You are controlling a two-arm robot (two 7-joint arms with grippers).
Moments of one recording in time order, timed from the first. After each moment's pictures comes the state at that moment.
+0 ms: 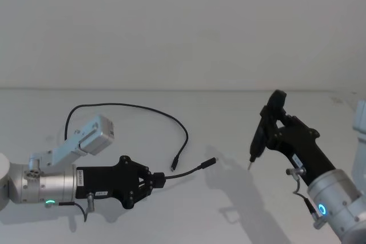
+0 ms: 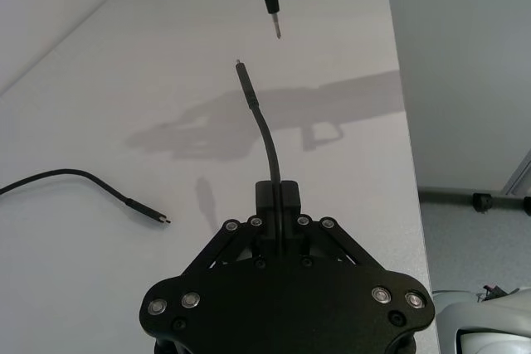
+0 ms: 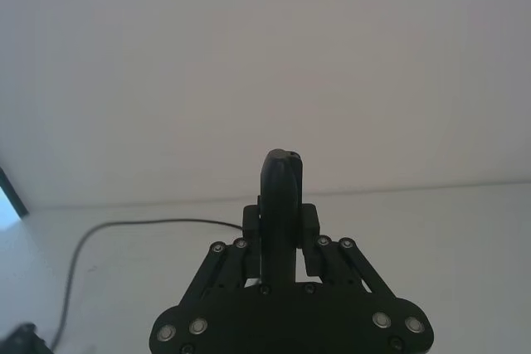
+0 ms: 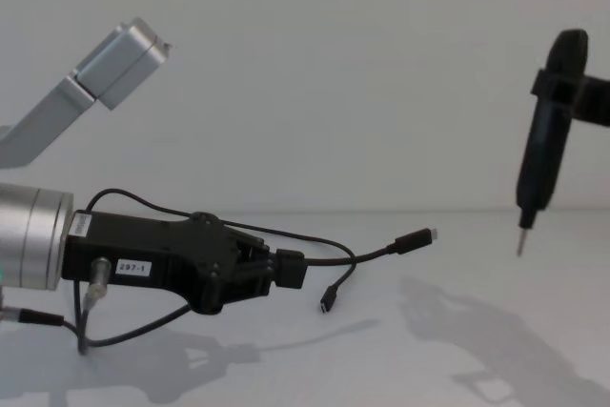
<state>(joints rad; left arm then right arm) -0.61 0.54 0.68 -1.26 -0.48 -0.06 -0.99 0.02 0.24 -0.18 -1.83 0.46 0.14 0.10</state>
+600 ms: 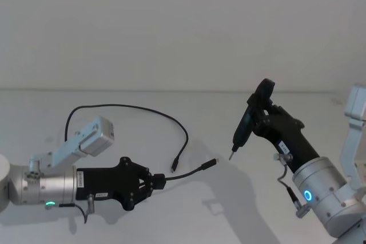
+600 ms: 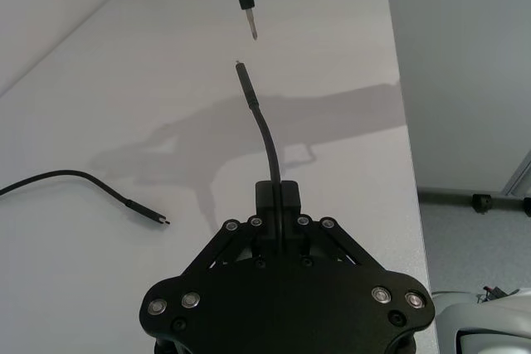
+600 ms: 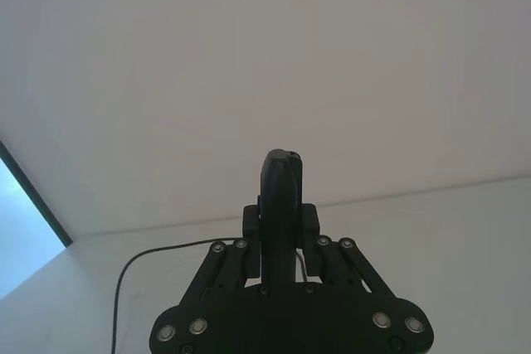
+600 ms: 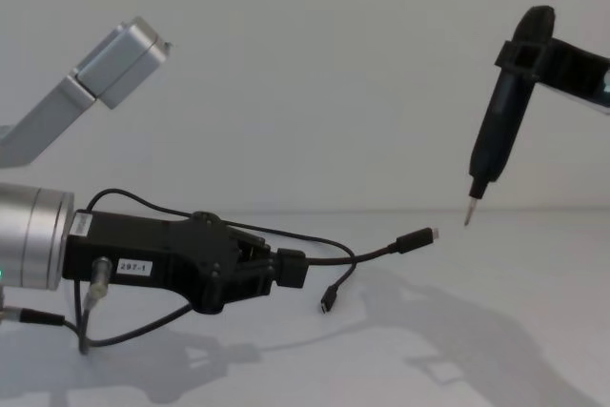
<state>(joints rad) -0.61 0.54 0.68 -1.26 -0.48 -0.06 -0.98 0.08 0.17 -0.20 -1.81 0.55 0.18 0.09</state>
